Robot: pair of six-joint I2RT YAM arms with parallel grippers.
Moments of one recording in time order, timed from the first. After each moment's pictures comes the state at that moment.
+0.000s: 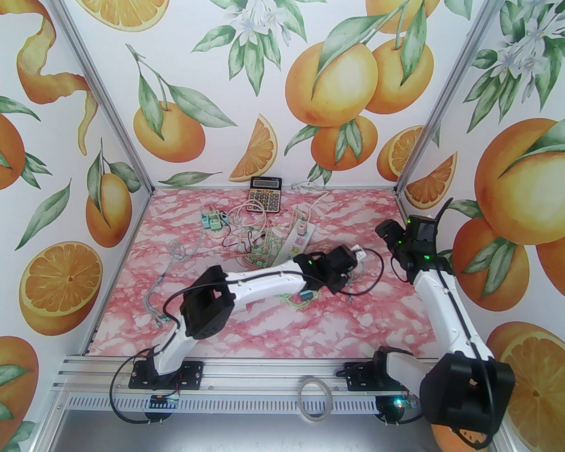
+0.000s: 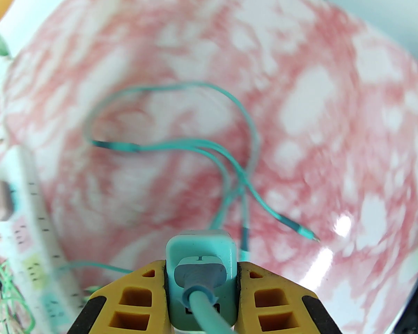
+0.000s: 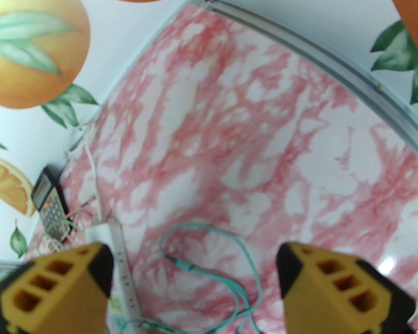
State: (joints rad) left arm -1.19 2.22 1.82 -0.48 -0.23 -0.01; right arm -0.21 1.15 0.89 -0.44 -0.01 0.73
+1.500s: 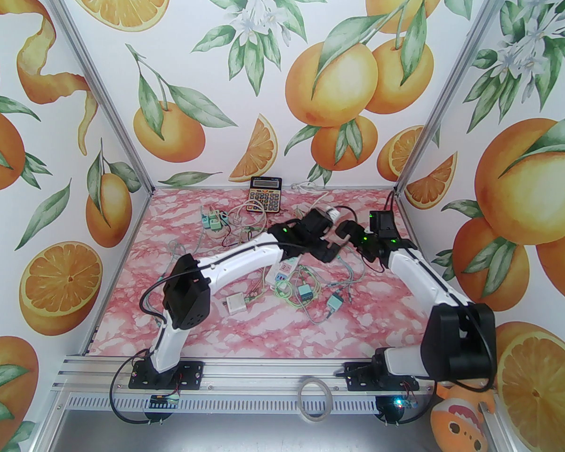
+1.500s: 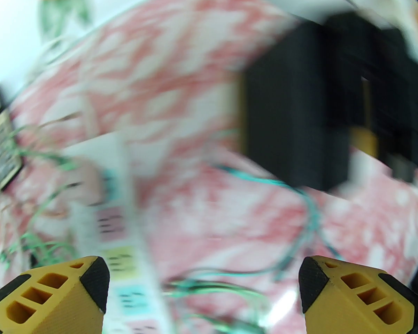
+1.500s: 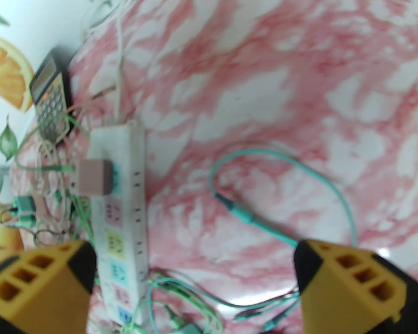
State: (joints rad) left arm -0.89 2.09 1.87 -0.57 -0.15 -0.18; right arm 0.06 1.48 0.99 -0.37 -0.20 0.69
